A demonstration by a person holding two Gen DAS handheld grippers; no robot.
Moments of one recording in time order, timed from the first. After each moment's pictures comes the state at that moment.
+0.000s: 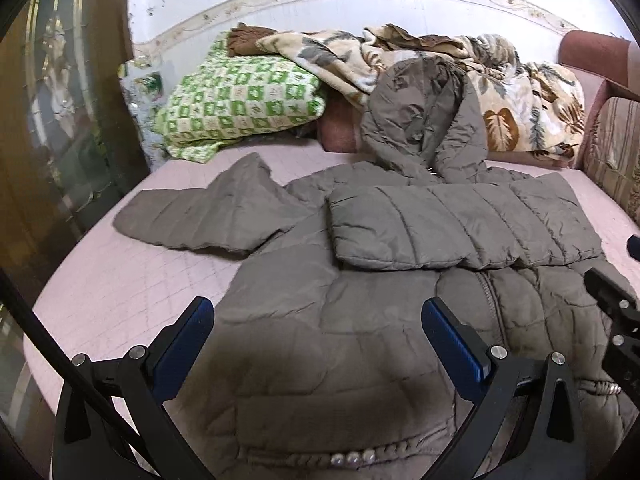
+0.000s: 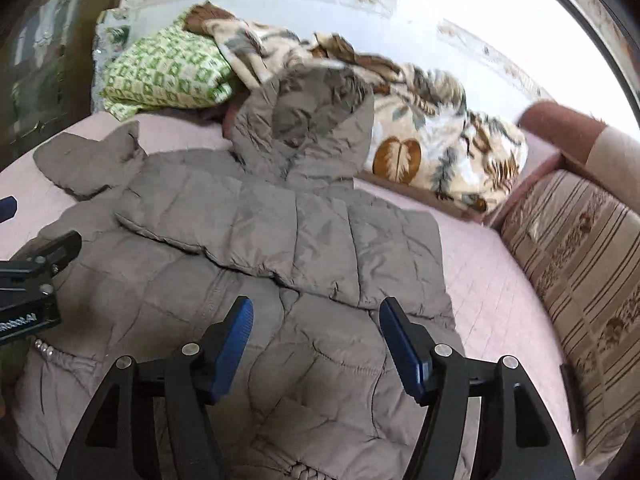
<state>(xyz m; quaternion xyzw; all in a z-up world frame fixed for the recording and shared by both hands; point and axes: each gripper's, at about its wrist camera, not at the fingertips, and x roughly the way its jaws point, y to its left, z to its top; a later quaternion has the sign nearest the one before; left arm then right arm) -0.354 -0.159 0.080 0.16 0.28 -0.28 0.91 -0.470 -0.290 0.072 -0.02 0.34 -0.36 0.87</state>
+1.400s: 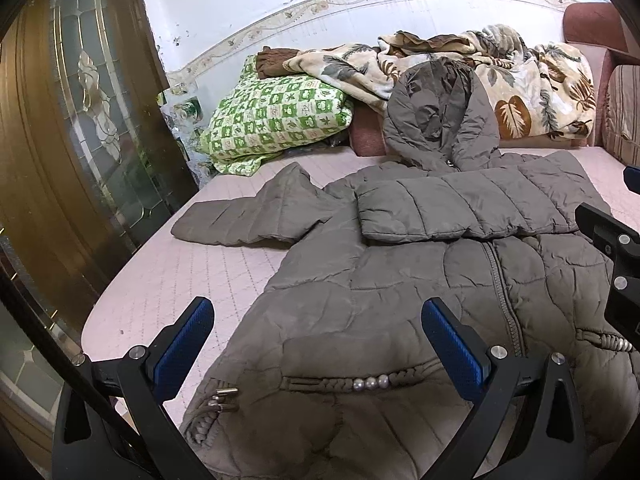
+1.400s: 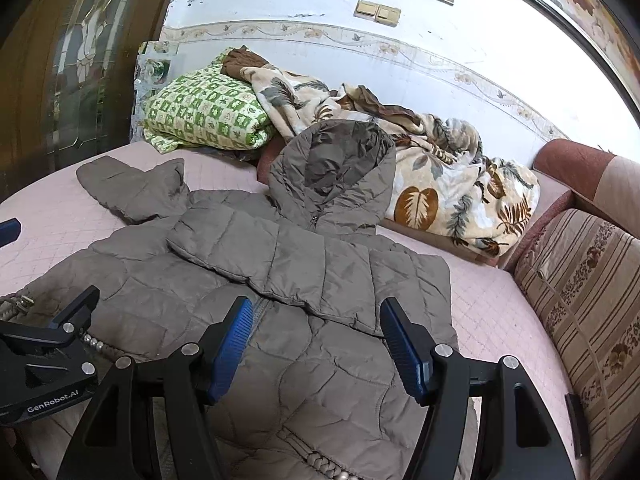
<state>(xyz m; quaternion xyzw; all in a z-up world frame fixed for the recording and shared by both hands) -0.419 -0.134 0.096 0.21 0.23 -0.22 0.92 -0.497 -0.254 0.093 -0.05 0.27 -0.31 0.91</state>
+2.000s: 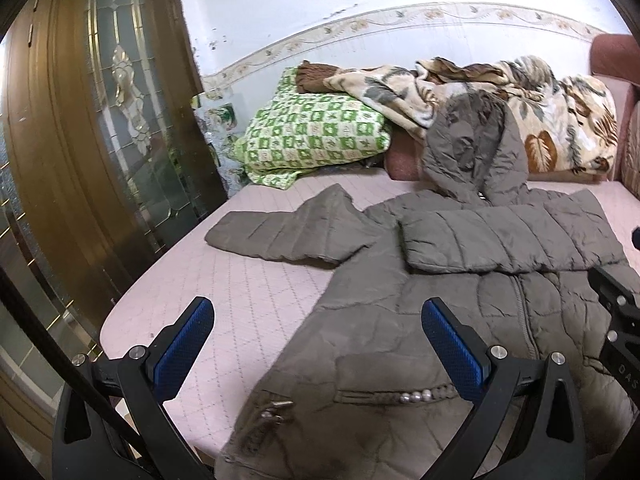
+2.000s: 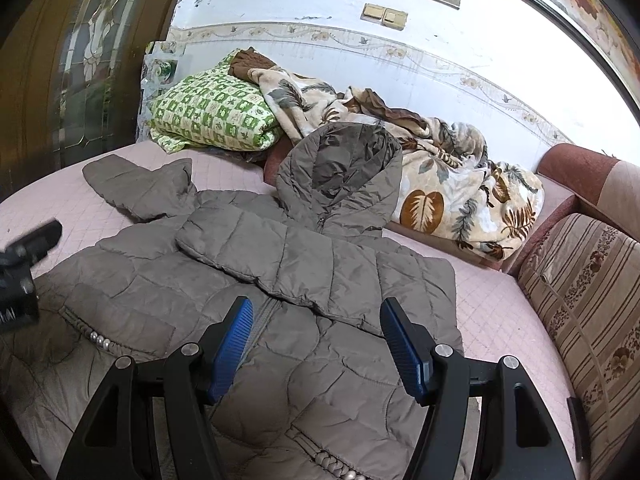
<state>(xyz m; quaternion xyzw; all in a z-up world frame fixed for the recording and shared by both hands) -0.406 -0.097 0.132 0.17 0.22 -0.18 0.94 -0.497 -0.250 0.093 -0.06 0.28 -0.30 0.91</state>
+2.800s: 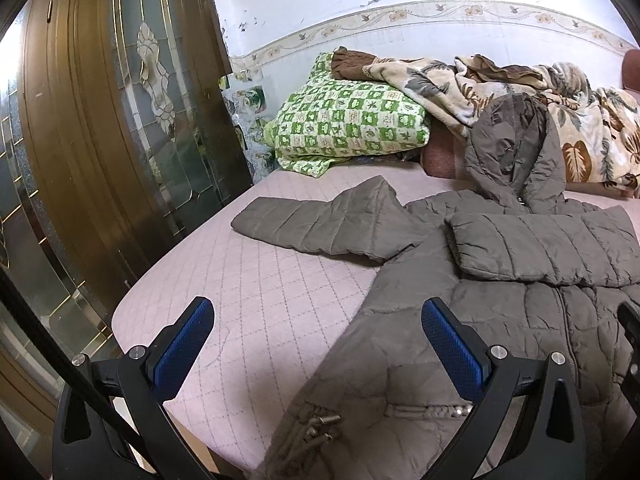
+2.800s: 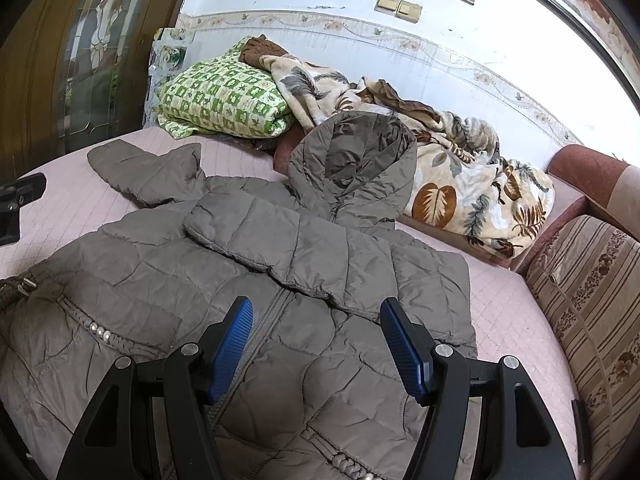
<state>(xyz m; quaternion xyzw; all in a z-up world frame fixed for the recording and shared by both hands) -0.361 -0.071 0.133 0.15 0.24 -0.14 0.95 -0.483 -0.247 0.078 -0.06 0.29 -0.29 0.91</state>
